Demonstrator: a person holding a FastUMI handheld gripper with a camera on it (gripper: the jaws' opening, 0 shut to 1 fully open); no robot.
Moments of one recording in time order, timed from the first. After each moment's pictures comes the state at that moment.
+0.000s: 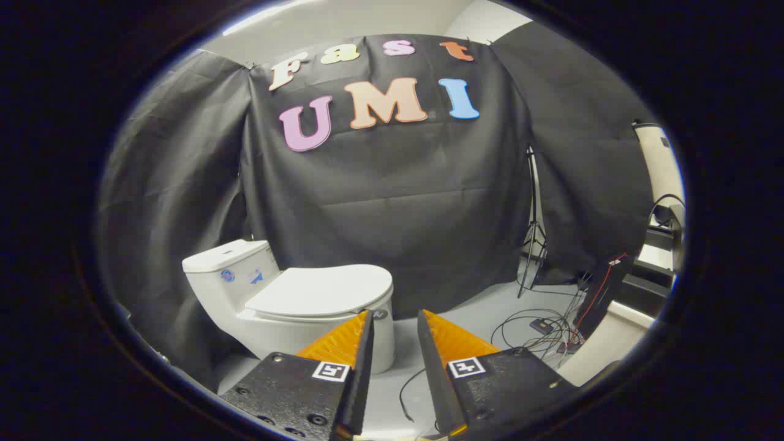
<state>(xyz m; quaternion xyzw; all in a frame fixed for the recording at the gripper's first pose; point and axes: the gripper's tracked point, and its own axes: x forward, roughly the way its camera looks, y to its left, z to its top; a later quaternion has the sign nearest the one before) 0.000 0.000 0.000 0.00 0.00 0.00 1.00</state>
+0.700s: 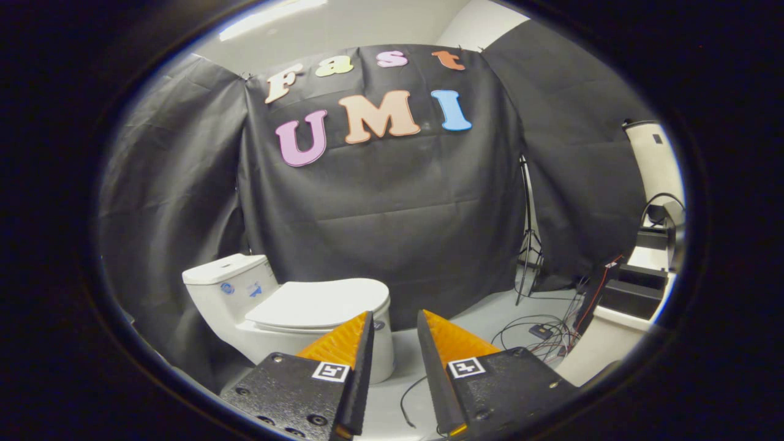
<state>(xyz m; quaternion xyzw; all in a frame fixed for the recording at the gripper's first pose) -0.003 -0.004 0.006 0.01 -0.02 0.00 1.00</state>
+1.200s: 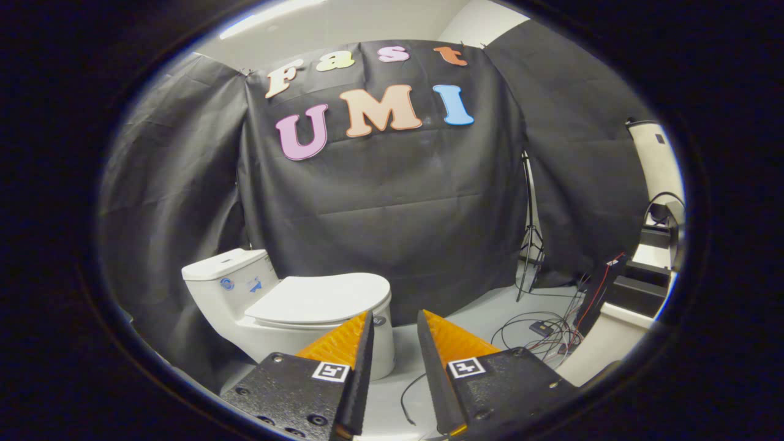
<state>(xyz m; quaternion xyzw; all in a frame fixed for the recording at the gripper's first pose) 0.006 0.001 0.002 0.01 0.00 0.00 1.00</state>
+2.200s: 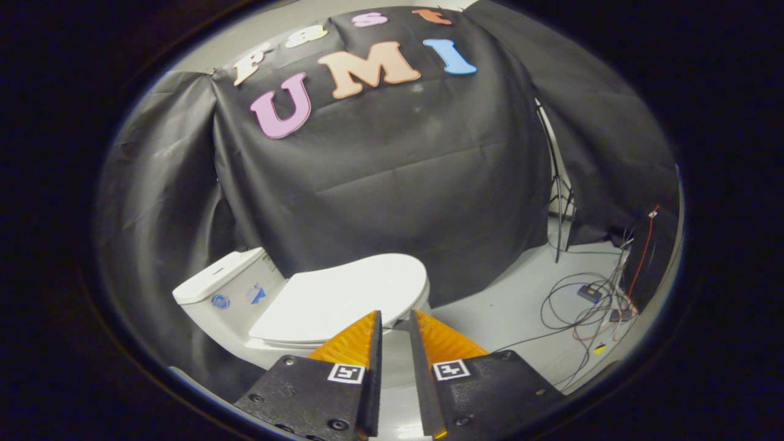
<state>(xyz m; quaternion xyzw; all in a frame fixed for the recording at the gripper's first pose) 0.172 0.076 -0.025 0.09 0.10 0.03 0.99</state>
